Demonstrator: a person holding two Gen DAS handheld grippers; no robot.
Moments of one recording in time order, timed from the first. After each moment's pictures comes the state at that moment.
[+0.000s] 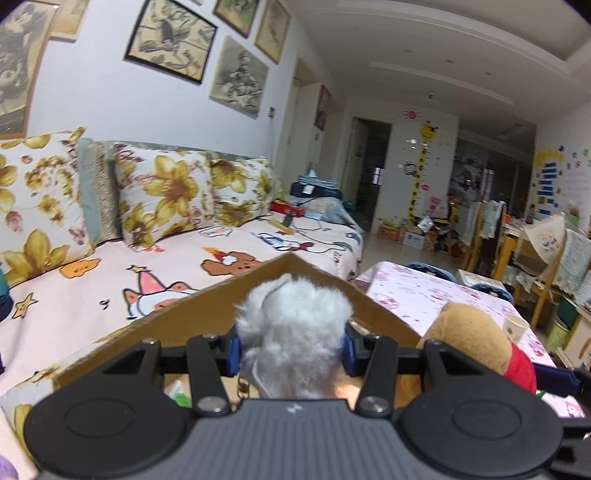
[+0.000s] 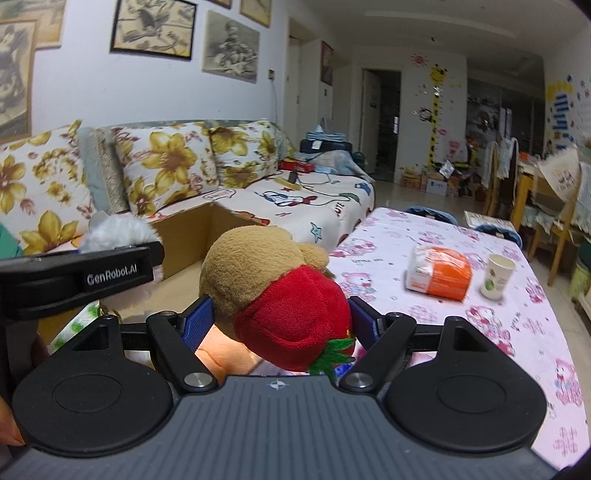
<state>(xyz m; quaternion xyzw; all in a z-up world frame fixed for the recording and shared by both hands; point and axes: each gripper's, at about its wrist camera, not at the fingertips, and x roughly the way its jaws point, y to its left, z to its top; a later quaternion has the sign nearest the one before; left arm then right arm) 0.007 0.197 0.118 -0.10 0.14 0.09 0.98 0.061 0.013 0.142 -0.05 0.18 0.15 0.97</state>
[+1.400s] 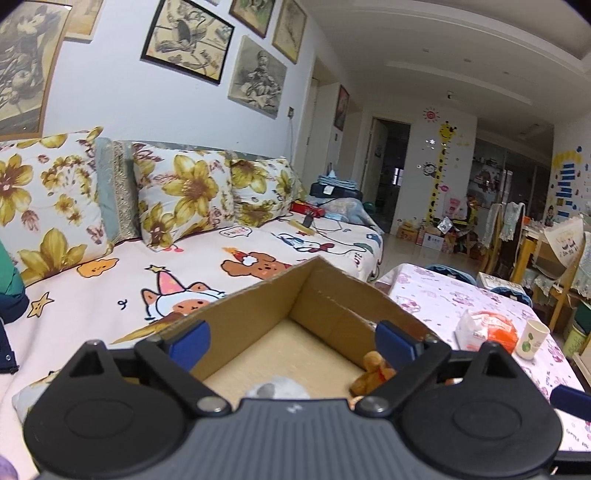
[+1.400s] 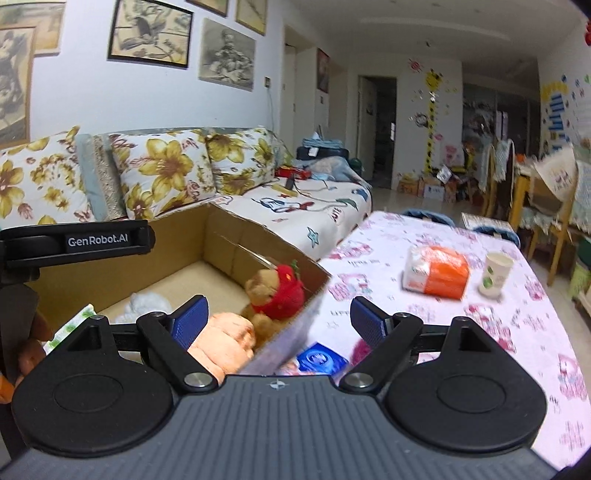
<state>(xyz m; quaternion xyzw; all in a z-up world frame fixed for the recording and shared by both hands) 0.015 0.203 0.121 -0.10 0.14 0.11 0.98 0.033 -0.014 0.150 -0.03 0.17 0.14 0.98</state>
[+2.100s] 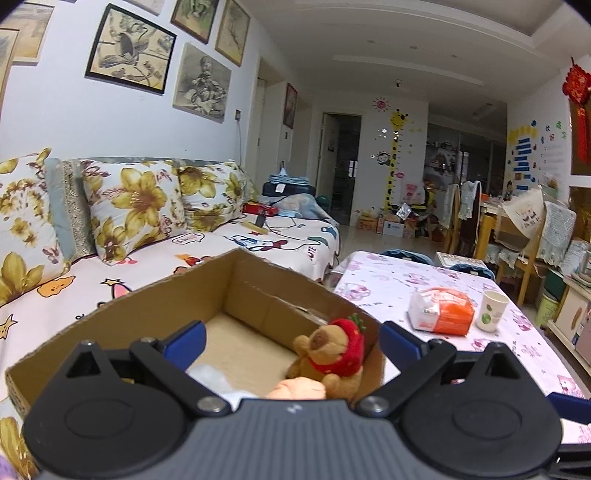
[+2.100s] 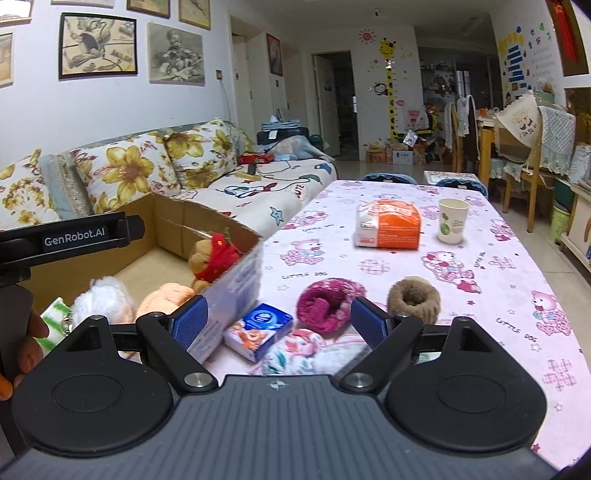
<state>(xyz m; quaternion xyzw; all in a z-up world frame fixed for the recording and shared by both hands) 0.016 0.152 0.116 -0.05 0.14 0.05 0.99 0.022 -0.050 0.133 0.03 0.20 0.09 0.98</state>
